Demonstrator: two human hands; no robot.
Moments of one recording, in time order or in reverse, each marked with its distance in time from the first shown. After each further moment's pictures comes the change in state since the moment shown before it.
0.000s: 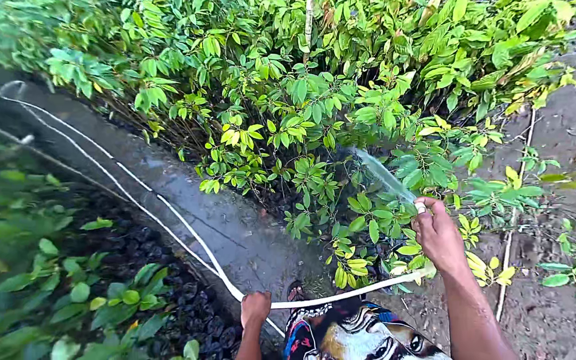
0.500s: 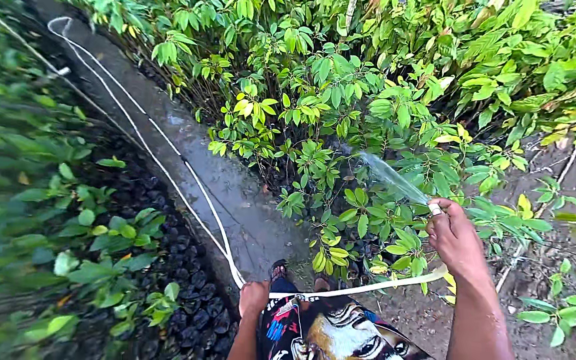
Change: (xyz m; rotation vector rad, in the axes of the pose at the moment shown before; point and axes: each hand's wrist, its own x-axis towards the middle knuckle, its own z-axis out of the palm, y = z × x) left_hand -0.064 0.055 0.076 -0.305 0.008 -0.120; right_hand 0.020 0.031 -0.054 0.000 -0.153 -0.104
